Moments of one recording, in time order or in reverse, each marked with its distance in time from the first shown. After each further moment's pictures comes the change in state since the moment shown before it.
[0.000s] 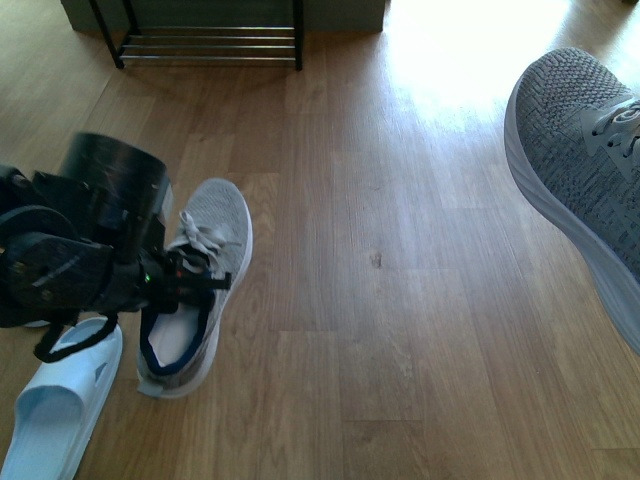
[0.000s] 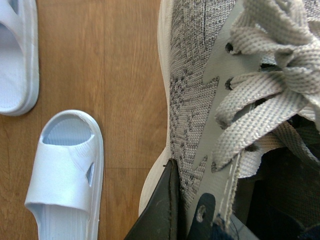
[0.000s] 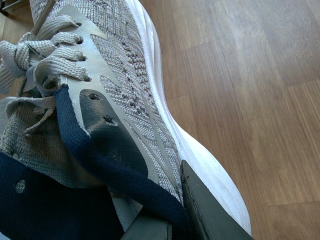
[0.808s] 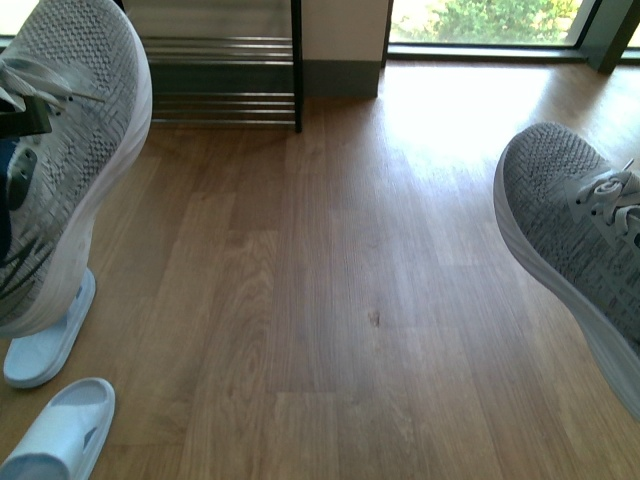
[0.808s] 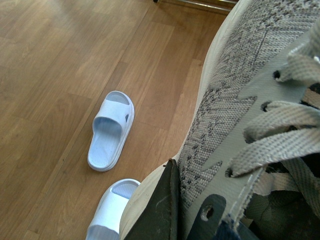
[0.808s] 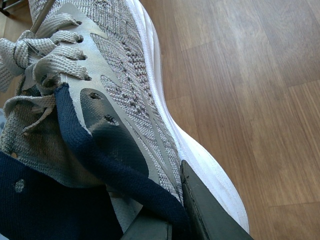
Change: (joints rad) left arm 0.048 -0.846 -0.295 -0.127 -0.202 -0.114; right arm 0.000 0.000 0.000 0.000 -0.001 0.000
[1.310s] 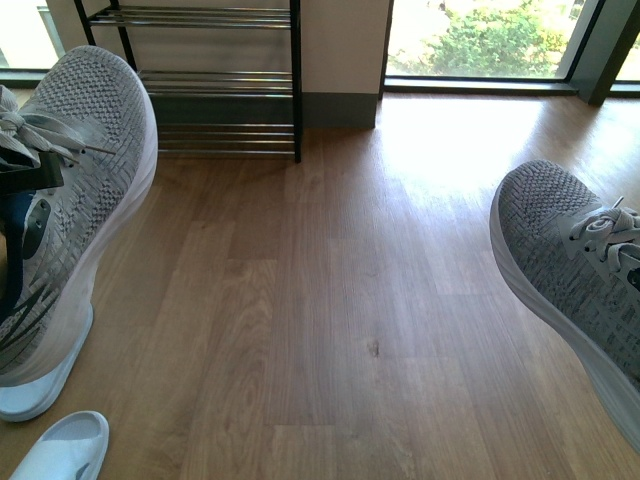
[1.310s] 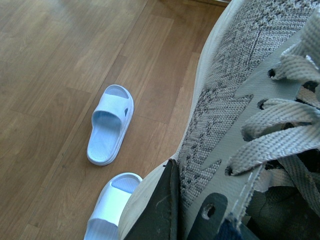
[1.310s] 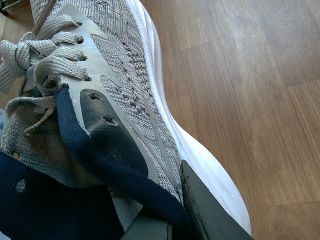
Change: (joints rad) left arm 0.000 0.001 -0.011 0.000 0.002 -0.003; right arm 0.000 0.000 0.000 0.000 0.001 0.000
